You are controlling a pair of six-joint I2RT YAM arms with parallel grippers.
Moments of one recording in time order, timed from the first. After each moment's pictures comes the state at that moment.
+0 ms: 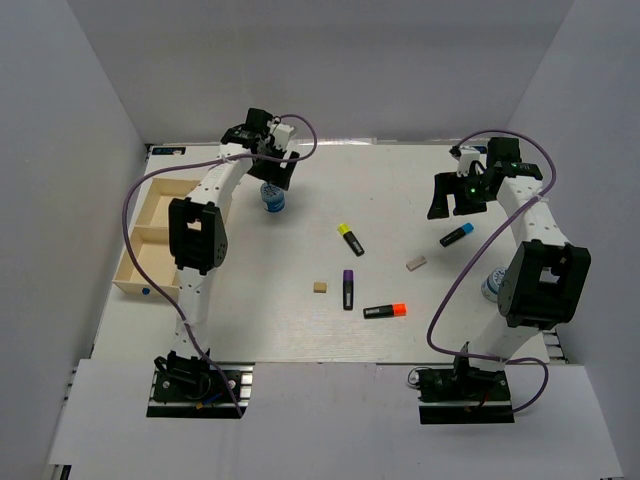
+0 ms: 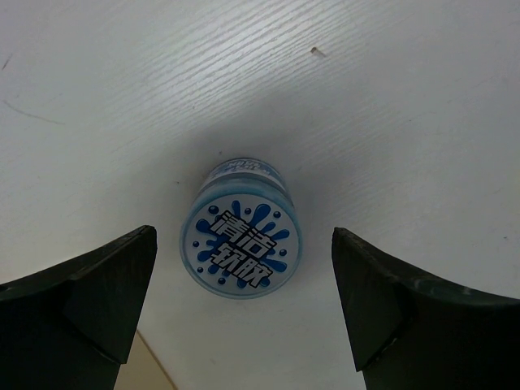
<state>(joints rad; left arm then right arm) -0.27 2.33 2.23 -0.87 0.13 0.21 -0.09 1.69 1.44 -0.85 -0.50 -0.30</state>
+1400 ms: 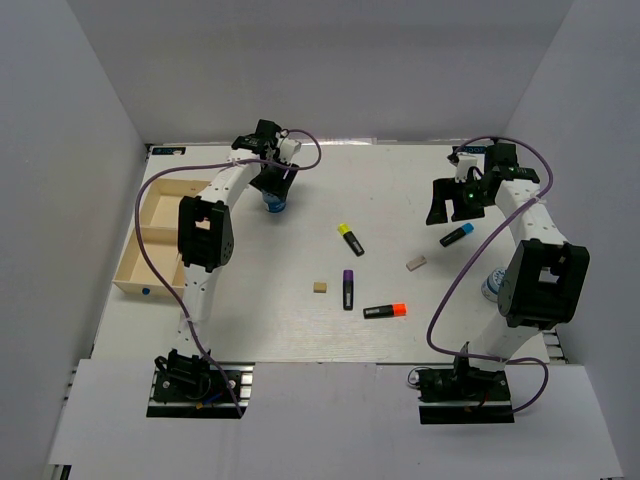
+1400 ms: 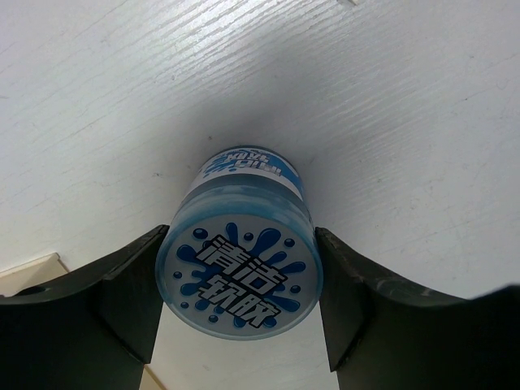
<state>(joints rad) -0.30 2.42 2.23 -0.91 0.05 0.22 -0.09 1.69 1.40 -0.84 -0.50 -0.30</state>
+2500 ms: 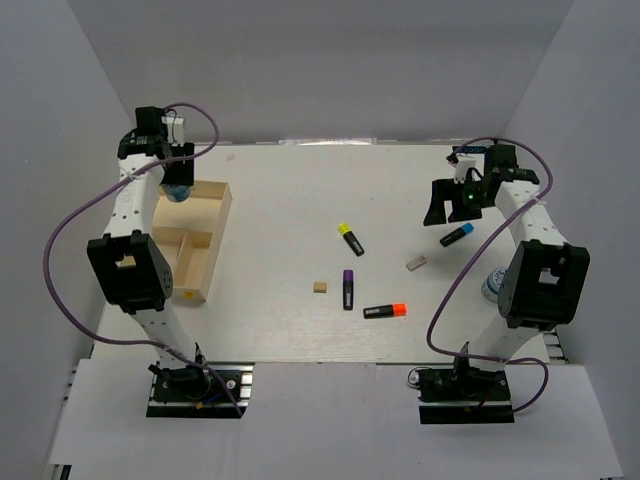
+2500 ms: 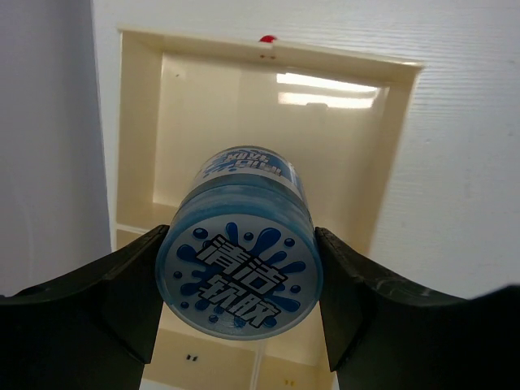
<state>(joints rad) 0.08 1.81 1.80 -0.87 -0.09 0.16 -0.09 1.68 1.39 -0.83 -0.55 -0.30</state>
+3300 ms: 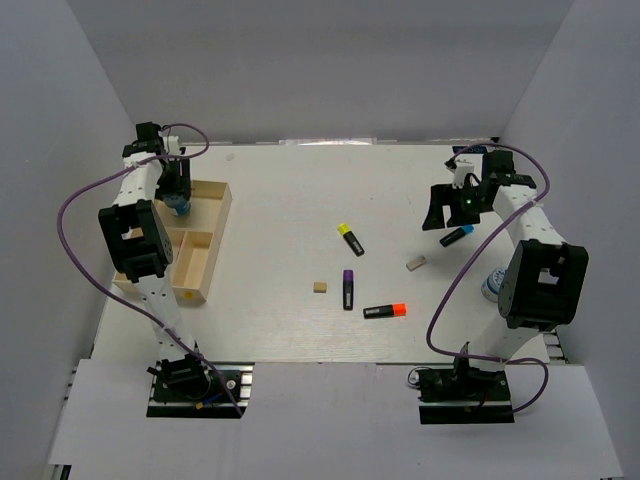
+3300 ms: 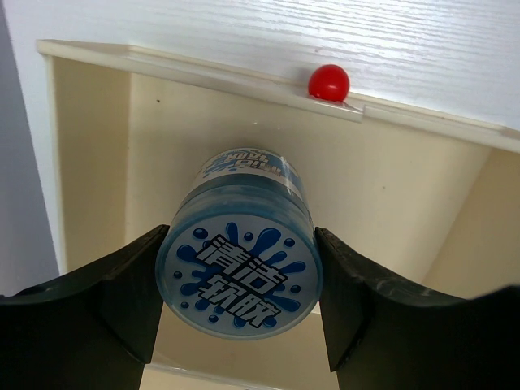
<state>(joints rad) 0.21 2.20 1.96 -0.84 0.00 0.16 -0.09 1.68 1.33 -0.79 -0.55 -0.29</state>
